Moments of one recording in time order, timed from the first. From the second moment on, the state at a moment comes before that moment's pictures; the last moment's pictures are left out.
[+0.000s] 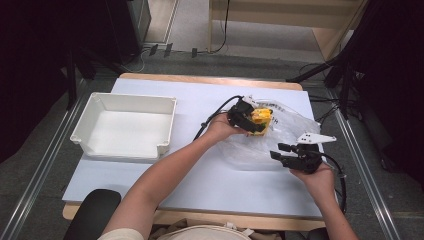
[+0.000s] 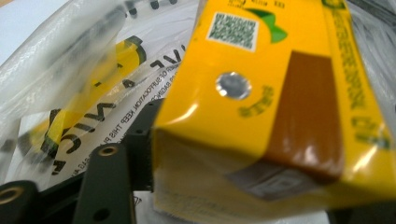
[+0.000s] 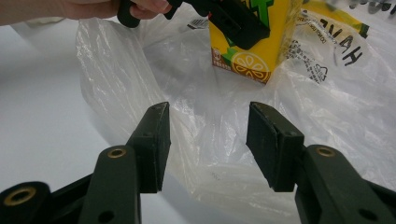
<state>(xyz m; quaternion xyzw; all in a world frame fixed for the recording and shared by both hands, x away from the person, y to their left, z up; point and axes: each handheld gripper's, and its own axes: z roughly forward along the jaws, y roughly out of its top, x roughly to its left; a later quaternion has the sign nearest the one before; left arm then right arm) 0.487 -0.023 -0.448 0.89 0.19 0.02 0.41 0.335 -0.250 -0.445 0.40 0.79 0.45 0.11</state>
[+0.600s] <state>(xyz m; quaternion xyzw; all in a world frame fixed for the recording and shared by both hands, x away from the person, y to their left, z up) 0.485 -0.023 -0.438 0.90 0.19 0.04 0.38 0.335 -0.250 -0.441 0.40 0.78 0.46 0.11</state>
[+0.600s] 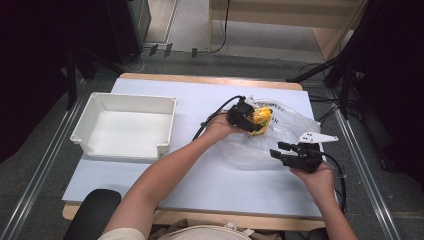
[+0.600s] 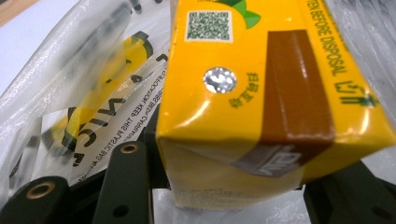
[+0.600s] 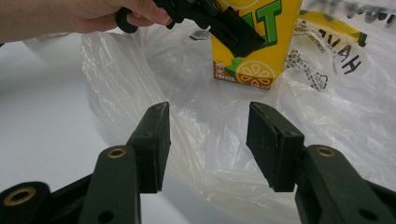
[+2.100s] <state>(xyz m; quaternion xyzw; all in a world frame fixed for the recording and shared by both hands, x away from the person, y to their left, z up) 0.434 0.059 -0.373 0.90 0.22 0.02 0.38 0.319 -0.217 -0.436 0.38 0.79 0.46 0.13</state>
